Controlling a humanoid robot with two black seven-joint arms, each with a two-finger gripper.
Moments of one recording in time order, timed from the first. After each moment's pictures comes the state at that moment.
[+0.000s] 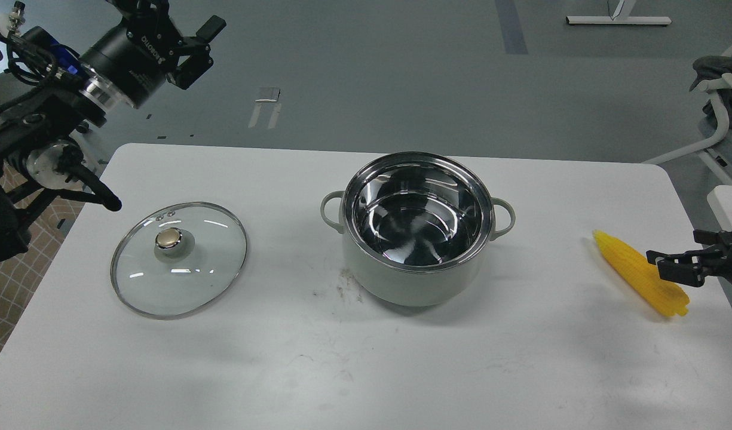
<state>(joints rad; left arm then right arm) -0.88 0.70 -0.62 -1.03 0.33 -0.39 -0.49 0.75 -0.88 0.22 0.85 -1.88 0.06 0.49</state>
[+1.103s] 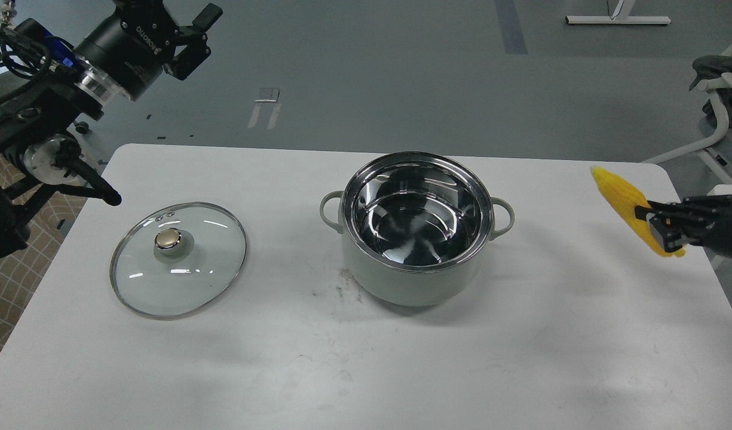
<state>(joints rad) -0.88 0.71 -0.64 -1.05 0.33 -0.37 -0.49 0.90 -0.98 0.23 1.06 -1.85 0.00 0.49</state>
